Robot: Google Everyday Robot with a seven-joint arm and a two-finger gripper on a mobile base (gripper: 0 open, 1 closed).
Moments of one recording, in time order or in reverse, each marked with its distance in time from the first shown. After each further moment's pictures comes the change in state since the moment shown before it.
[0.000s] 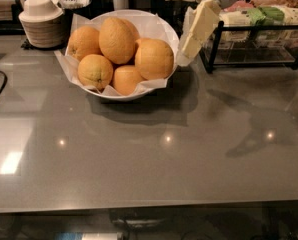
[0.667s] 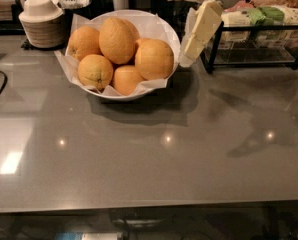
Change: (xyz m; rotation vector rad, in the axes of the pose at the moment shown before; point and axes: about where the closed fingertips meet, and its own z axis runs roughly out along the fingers) arm 0.004 0.001 -0.003 0.010 0.021 0.000
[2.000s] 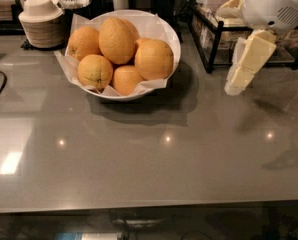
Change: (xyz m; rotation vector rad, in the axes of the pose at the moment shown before) arm 0.090 0.051 -0.048 0.143 0.324 0.149
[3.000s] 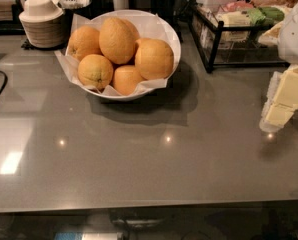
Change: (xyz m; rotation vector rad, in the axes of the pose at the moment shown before) arm 0.063 0.060 -0.018 0.026 0.246 0.166
